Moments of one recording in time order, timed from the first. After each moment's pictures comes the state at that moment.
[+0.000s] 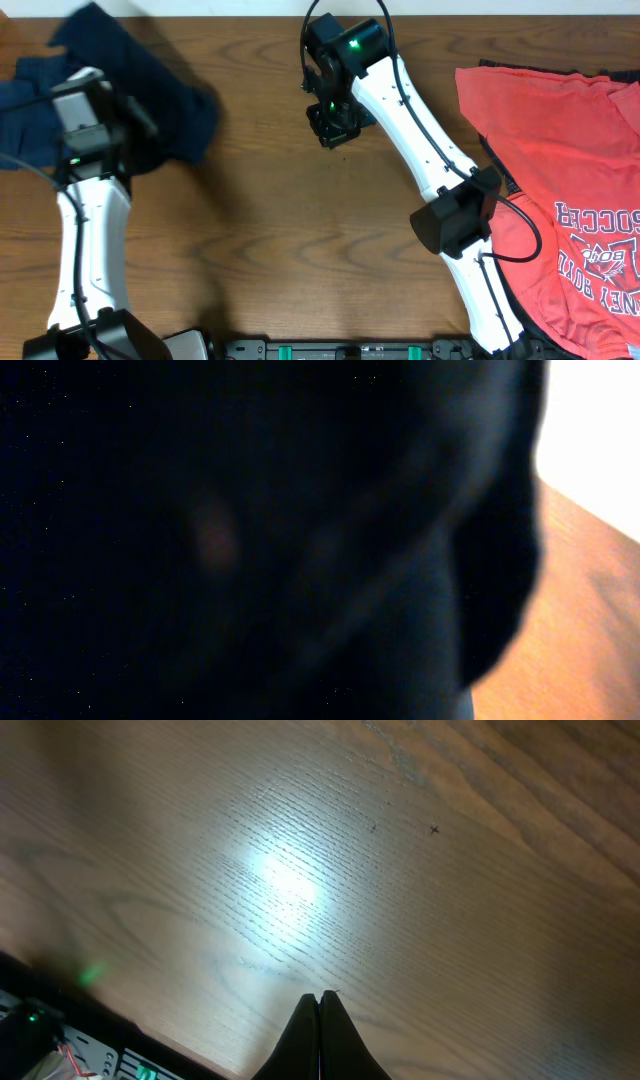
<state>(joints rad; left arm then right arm) 0.31 1.44 1.11 -0.37 0.02 -0.35 0.58 2.43 2.59 -1.70 -0.22 0.14</state>
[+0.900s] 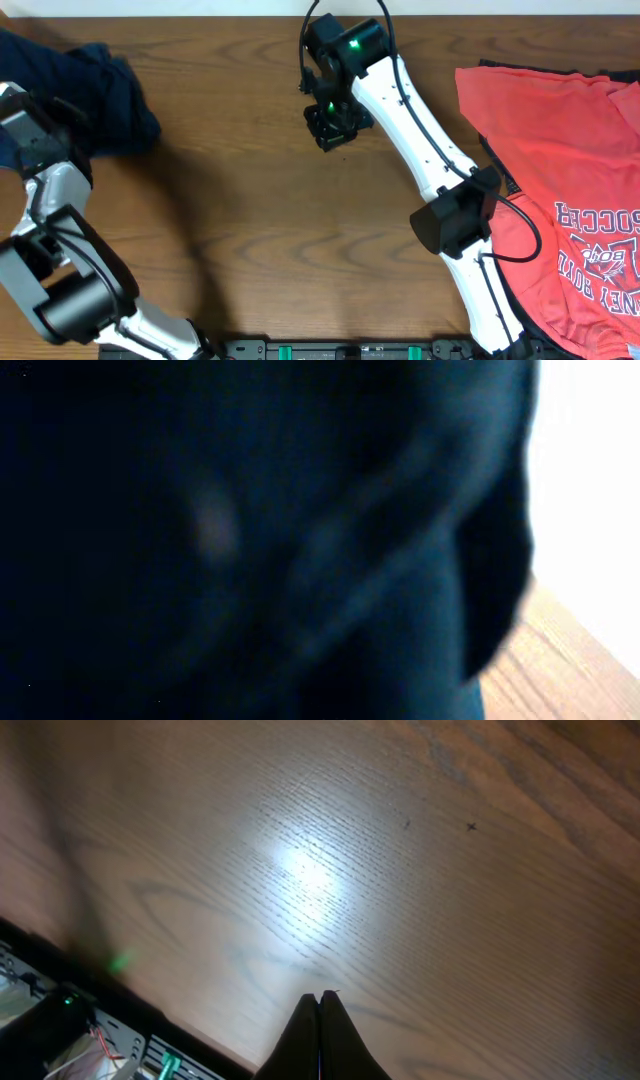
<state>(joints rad) 0.58 1.85 1.13 0.22 0.04 -0.47 0.59 2.43 2.58 -1.70 -0.29 0.14</state>
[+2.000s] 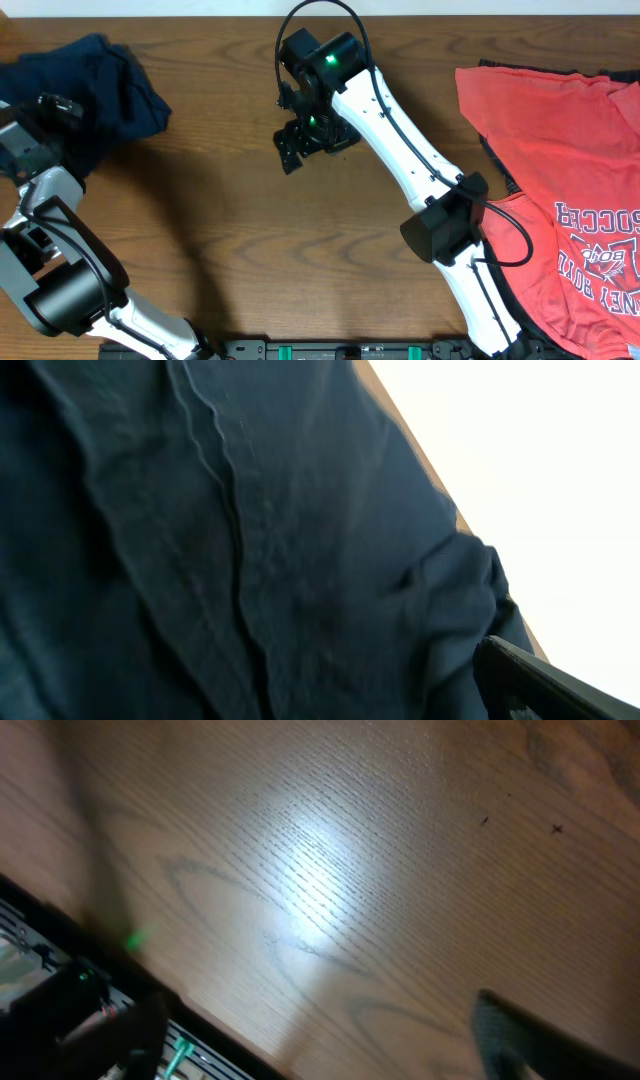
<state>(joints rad) 0.63 1.90 1.13 0.23 0.13 -0.66 0.66 2.43 2.58 -1.70 -0.31 0.14</state>
